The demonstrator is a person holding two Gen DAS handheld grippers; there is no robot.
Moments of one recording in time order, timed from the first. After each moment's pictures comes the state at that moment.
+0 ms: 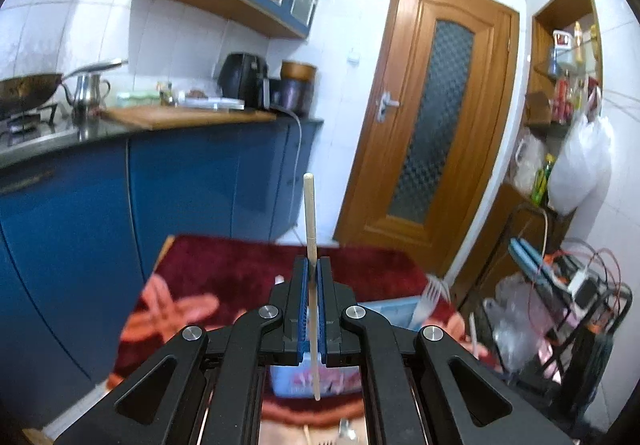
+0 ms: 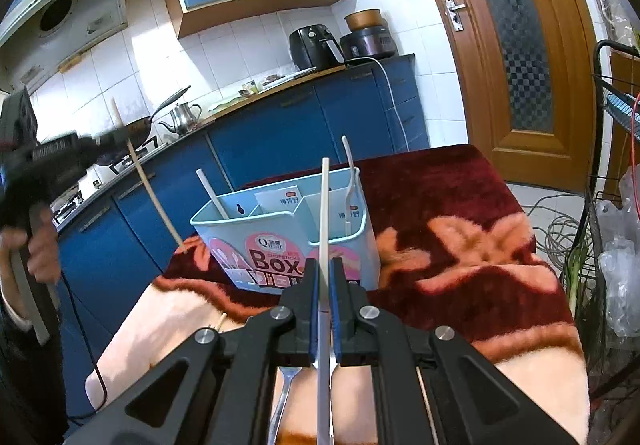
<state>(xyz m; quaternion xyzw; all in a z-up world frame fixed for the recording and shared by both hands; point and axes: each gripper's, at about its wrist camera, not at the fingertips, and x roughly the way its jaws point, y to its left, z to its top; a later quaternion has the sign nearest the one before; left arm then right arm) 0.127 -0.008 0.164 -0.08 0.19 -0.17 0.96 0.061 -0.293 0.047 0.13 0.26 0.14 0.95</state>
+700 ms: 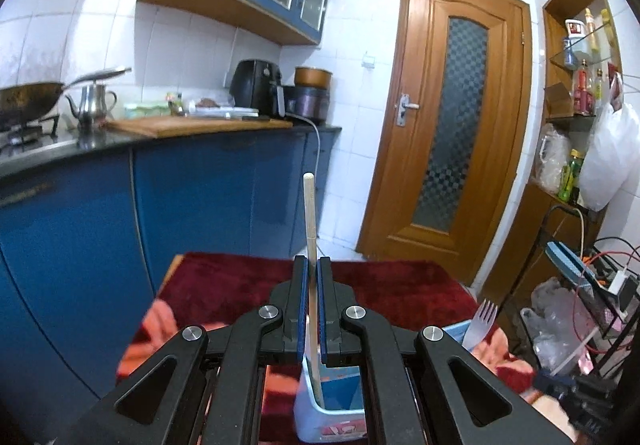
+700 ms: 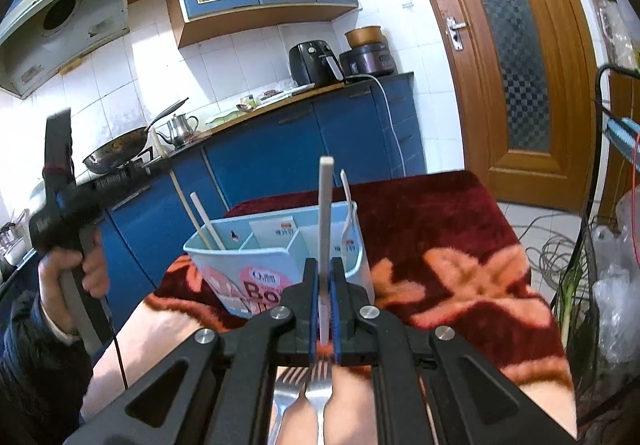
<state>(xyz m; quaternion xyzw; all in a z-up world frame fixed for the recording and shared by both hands) 0.178 -0.018 0.128 -0.05 0.18 -0.13 0.97 0.073 -0.292 0.068 0.11 0.22 0.13 0.96</state>
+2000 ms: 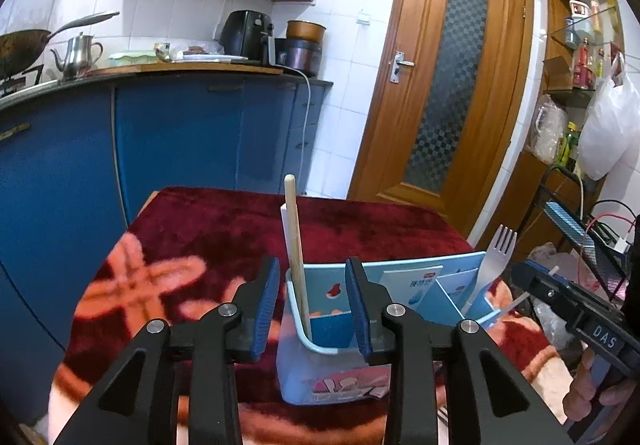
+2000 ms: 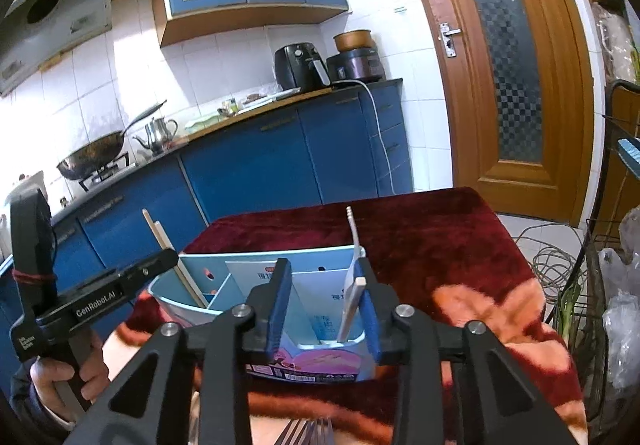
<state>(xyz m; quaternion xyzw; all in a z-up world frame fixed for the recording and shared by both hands) 0.185 -0.029 0.066 -0.06 0.25 -0.16 0.95 0.120 -0.276 0.073 0.11 0.22 0.10 0.97</state>
